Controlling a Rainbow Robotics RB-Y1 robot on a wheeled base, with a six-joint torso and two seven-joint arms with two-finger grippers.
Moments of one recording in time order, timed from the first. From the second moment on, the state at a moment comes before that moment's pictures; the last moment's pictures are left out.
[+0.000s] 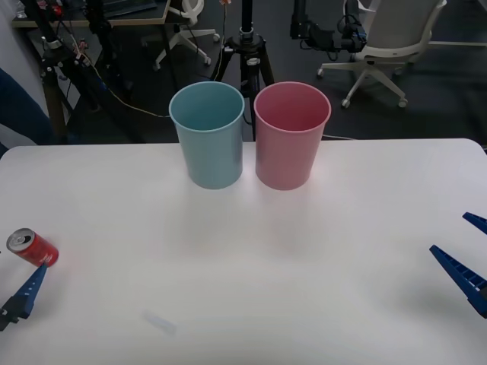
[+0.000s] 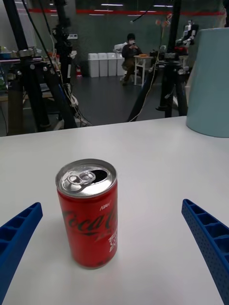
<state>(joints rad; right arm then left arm) 0.35 -0.40 -0.52 -1.66 0.96 -1.22 0.00 0.18 0.47 0.45 -0.97 -0.70 -1.07 -0.60</state>
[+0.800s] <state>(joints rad) 0.35 -0.40 -0.52 -1.66 0.96 -1.22 0.00 0.06 0.49 0.45 -0.82 -0.70 -1.05 -0.64</state>
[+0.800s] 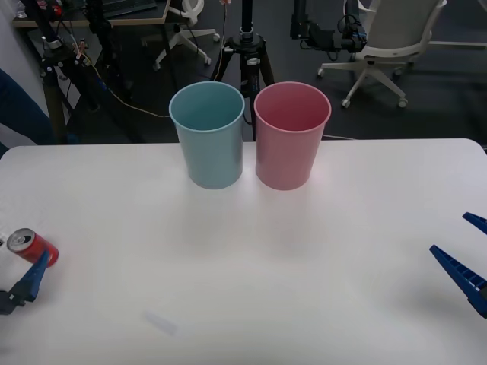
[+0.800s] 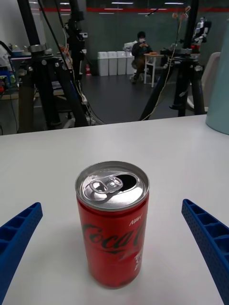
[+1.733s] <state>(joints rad) 0.35 -0.40 -0.52 -1.66 0.96 -1.22 0.00 -0.05 0.49 0.42 -0.77 -0.73 -0.92 -0.62</state>
